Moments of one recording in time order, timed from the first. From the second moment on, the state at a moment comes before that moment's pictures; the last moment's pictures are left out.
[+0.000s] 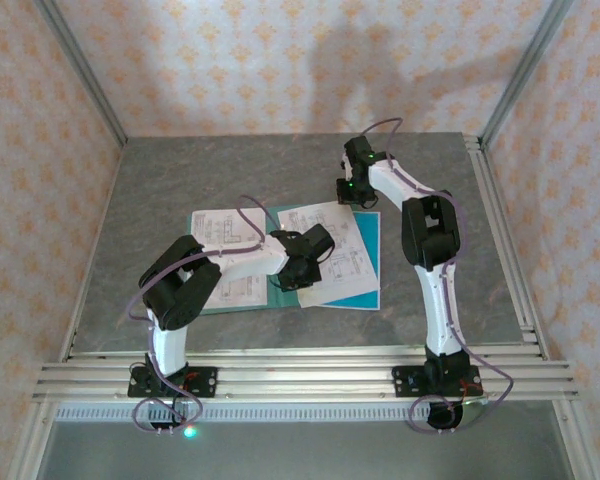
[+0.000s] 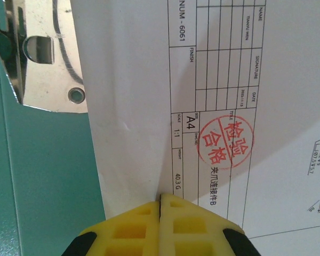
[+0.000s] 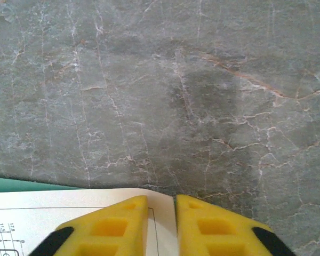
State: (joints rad) left arm -0.82 1.91 1.24 -0.66 -0.05 -1.09; right arm 0.31 2.35 1.94 -0.80 -0.12 0.19
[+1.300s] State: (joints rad) left arm -0.82 1.72 1.15 -0.75 -0.14 -1.09; right arm 0.24 1.88 1.48 -0.72 -0.04 0.30
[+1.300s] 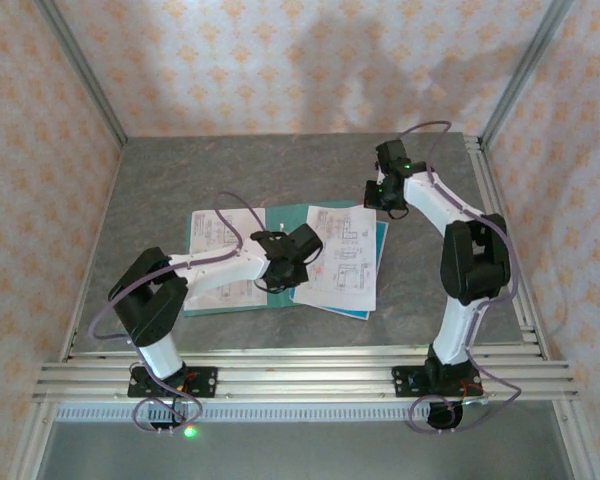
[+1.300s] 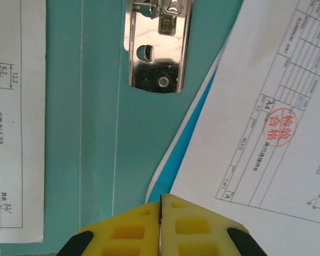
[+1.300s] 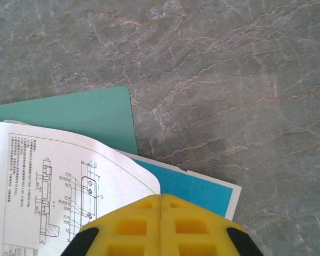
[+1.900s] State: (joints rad) left arm -0.80 1.77 1.11 -0.72 -0.13 -1.09; right arm 0.18 1.83 1.31 -0.63 -0.02 0.42
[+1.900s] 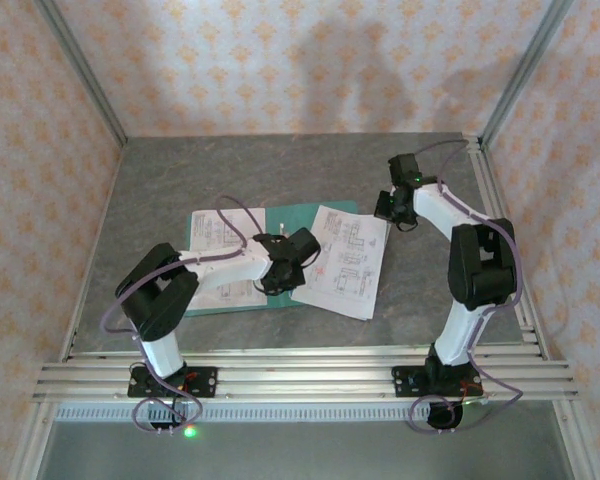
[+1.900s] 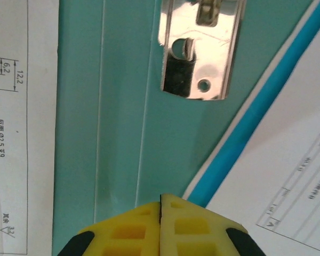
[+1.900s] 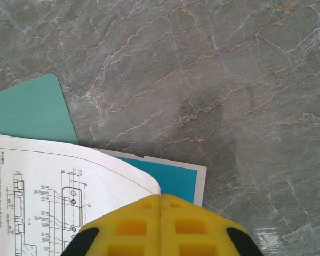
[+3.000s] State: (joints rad) left arm -0.78 1.67 0.91 -0.43 -0.04 -1.13; right arm 0.17 1.81 1.25 -0.59 -0.02 0.45
